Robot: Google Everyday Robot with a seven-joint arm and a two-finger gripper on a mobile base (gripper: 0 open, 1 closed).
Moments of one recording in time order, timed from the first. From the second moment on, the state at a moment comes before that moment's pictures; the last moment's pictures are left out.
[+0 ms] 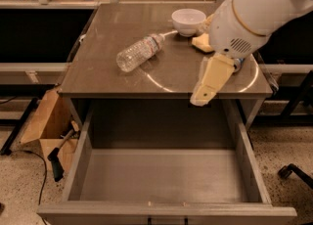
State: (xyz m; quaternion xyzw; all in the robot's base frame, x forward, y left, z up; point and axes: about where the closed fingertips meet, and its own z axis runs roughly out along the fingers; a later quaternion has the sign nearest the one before) arm 0.497 -0.097 0.955 -0.63 0.73 0.03 0.27
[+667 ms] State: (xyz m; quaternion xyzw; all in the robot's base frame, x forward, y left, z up) arm 0.511 -0.093 0.943 -0.59 0.77 -0.02 0.25
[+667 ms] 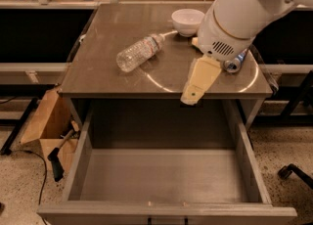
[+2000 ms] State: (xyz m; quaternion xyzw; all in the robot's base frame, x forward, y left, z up) arm 0.556 -0.070 0.961 -0.73 0.62 0.01 0.29
